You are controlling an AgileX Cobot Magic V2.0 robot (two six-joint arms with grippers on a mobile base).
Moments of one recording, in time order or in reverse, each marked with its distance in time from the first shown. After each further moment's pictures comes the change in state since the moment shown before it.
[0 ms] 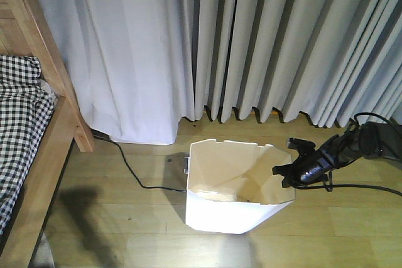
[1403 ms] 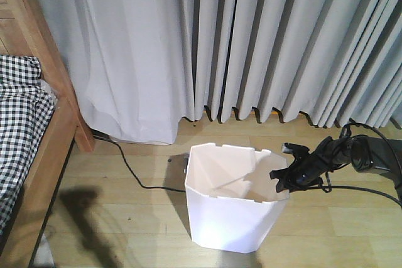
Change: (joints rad) left arm 0.000 0.000 0.000 0.000 0.000 0.000; right arm 0.002 0.127 -0.201 -0.165 0.137 0.138
